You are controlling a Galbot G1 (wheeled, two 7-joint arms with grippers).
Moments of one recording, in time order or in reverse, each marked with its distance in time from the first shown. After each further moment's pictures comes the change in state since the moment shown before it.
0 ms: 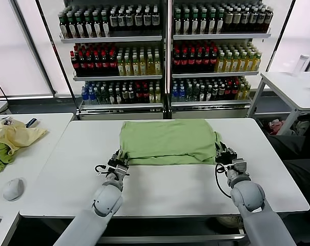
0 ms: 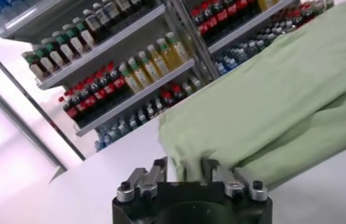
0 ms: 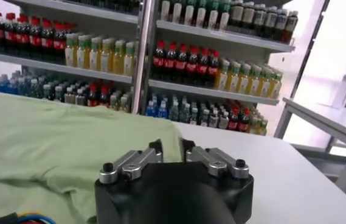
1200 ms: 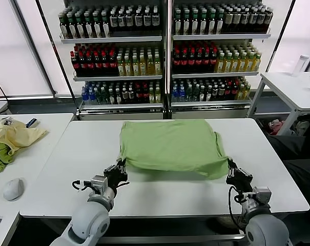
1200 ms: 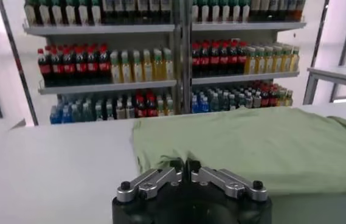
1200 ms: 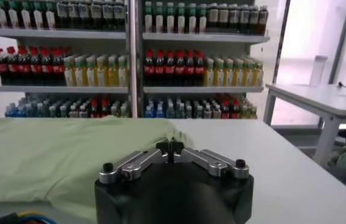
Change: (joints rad) left arm 0.178 0.017 -0.108 -0.327 -0.337 -0.018 0.000; right arm -0.238 -0.011 0.146 0.277 0.121 -0.003 0.050
